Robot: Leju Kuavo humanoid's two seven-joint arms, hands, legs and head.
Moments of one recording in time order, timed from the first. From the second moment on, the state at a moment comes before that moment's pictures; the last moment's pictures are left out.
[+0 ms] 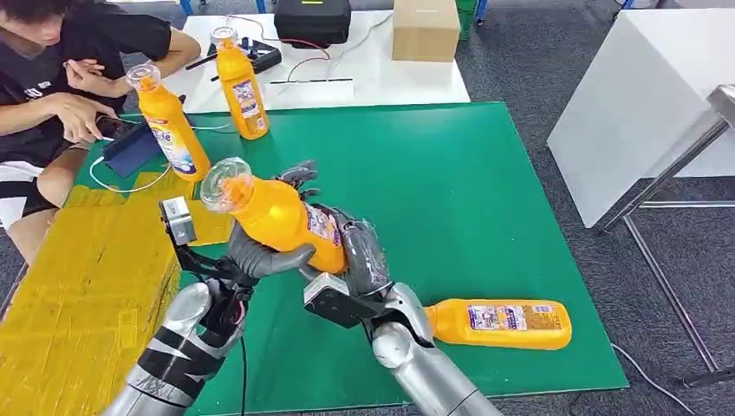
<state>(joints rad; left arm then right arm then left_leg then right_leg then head) -0.37 -0.05 -0.43 -1.33 0.31 -0.20 -0.27 -0.34 0.22 0.63 -1.10 0.46 -0.31 -0.43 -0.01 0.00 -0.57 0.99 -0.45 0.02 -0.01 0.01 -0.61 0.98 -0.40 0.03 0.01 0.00</state>
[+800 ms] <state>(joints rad) -0.37 -0.04 -0.34 -1.40 0.25 0.05 -0.32 -0.26 0.18 0.64 -1.23 0.36 -0.37 -0.46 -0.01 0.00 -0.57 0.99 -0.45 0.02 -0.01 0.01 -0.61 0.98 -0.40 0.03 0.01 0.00</state>
